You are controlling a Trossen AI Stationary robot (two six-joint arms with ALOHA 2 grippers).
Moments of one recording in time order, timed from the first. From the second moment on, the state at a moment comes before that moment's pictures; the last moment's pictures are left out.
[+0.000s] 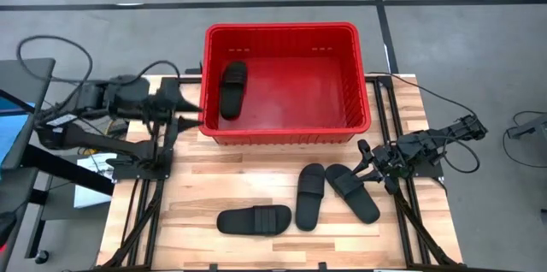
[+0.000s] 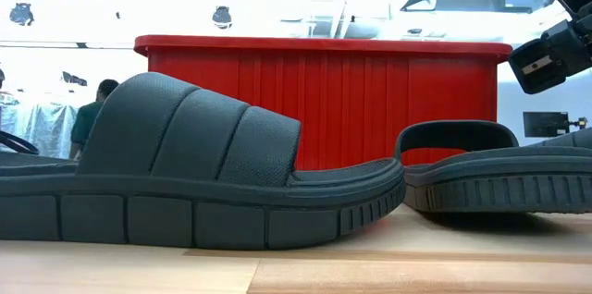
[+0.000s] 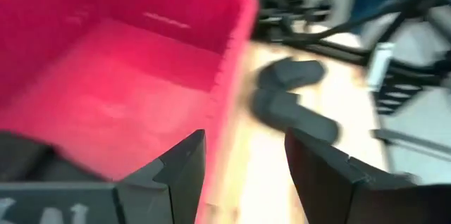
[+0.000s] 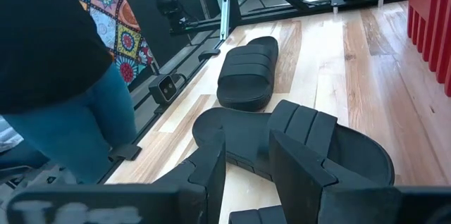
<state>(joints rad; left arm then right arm) 0.07 0.84 1.33 -0.94 -0.02 -0.24 0.36 0.04 0.10 -0.29 -0.10 0.22</state>
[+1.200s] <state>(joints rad) -0.40 0.67 0.68 -0.73 0.22 -0.61 0.36 0.04 0.10 -0.29 -0.10 0.22</state>
